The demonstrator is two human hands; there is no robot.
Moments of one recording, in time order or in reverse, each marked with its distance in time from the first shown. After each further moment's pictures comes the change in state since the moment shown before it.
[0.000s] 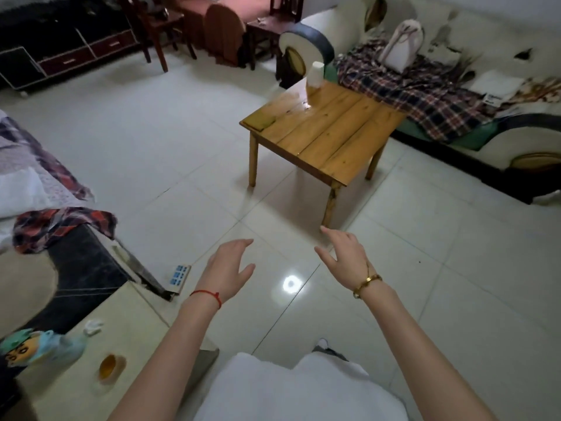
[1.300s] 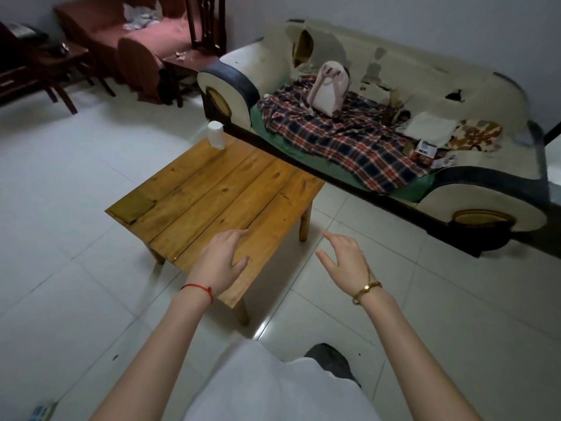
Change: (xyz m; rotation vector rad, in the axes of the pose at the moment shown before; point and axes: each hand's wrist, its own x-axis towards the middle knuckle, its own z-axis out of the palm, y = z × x) left_hand 0.576 0.367 0.087 0.094 0.014 0.135; right_hand 0.394 0.423 -0.305 0.056 0.106 0.126
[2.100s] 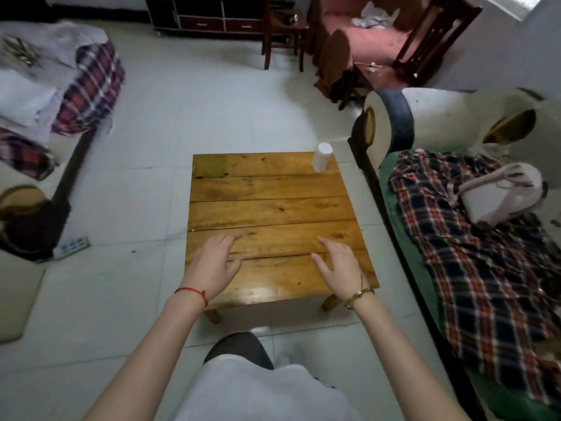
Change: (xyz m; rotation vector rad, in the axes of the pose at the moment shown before) left_hand 0.175 0.061 0.039 -0.147 0.404 -0.750; right_hand 0.364 0.029 -0.034 -0.119 -0.436 -0.699
